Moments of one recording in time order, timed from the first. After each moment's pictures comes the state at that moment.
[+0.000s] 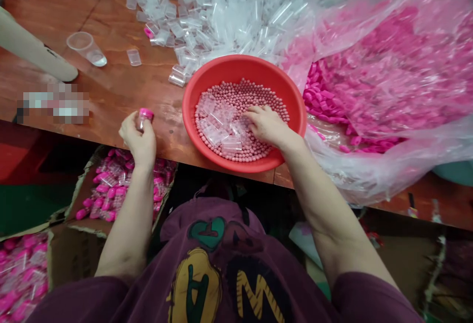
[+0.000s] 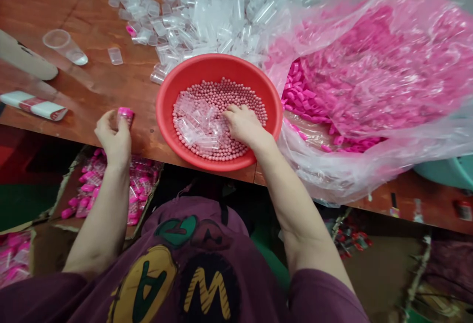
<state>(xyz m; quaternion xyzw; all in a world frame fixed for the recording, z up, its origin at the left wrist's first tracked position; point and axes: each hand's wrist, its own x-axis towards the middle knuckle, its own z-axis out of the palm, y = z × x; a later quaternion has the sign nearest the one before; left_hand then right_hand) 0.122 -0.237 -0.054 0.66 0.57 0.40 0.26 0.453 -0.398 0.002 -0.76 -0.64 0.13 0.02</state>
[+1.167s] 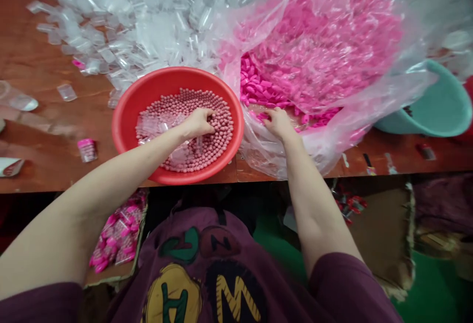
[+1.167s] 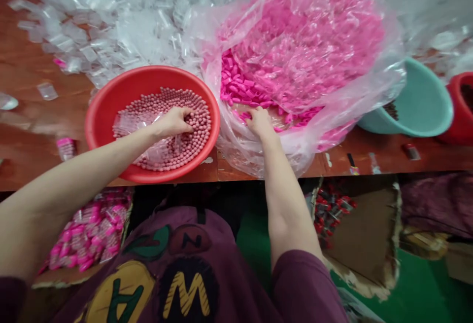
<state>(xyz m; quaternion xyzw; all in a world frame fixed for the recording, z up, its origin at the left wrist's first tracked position) 0.392 -0.311 -0.015 0.82 0.20 -0.01 0.53 0.622 -0.551 -0.062 -0.89 -0.43 0.06 0.10</state>
